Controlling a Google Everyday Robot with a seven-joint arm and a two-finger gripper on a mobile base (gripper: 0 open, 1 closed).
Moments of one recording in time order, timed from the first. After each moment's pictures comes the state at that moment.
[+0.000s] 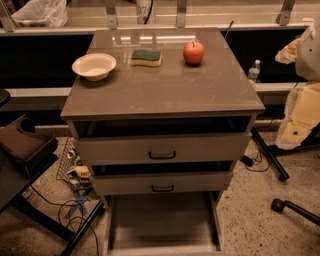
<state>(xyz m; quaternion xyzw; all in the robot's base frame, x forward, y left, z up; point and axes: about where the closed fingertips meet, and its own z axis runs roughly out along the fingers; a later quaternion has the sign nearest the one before) 0.438 -0.216 0.977 -0.60 0.78 -0.04 0.16</state>
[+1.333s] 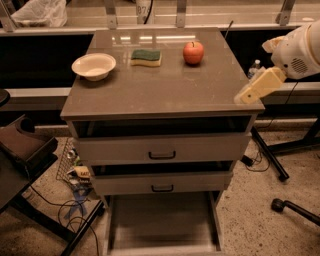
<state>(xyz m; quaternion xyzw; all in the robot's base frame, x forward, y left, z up) 0.581 -0.219 0.943 -0.49 0.79 0.06 0.37</state>
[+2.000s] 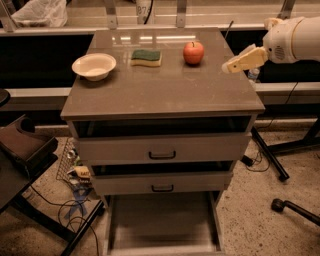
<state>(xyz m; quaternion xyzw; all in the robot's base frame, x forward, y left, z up) 0.694 -0.233 0.965 -0.40 0.74 0.06 0.54</state>
